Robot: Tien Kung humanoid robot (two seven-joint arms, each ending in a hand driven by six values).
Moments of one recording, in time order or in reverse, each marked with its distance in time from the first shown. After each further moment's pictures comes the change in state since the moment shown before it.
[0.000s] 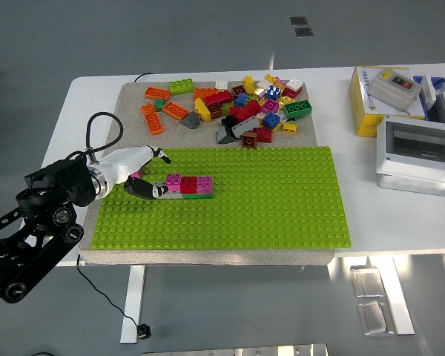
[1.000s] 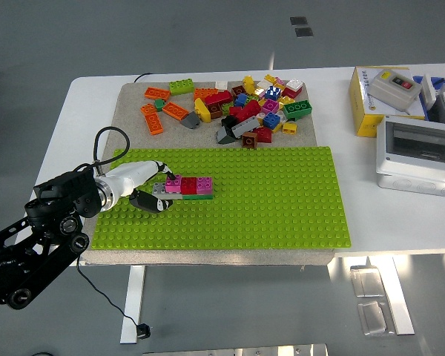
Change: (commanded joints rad) left arm 0.013 -0.012 0.062 0.046 -0.039 0.003 -0.004; right arm 0.003 0.002 0.007 0.000 -0.004 0.002 0.004
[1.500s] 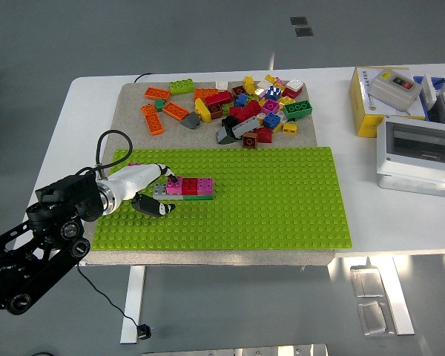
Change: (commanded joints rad) left arm 0.014 0.005 -0.001 -0.033 0.007 0.000 0.004; right arm -0.001 0.000 0.007 0.000 -0.004 0.001 0.001
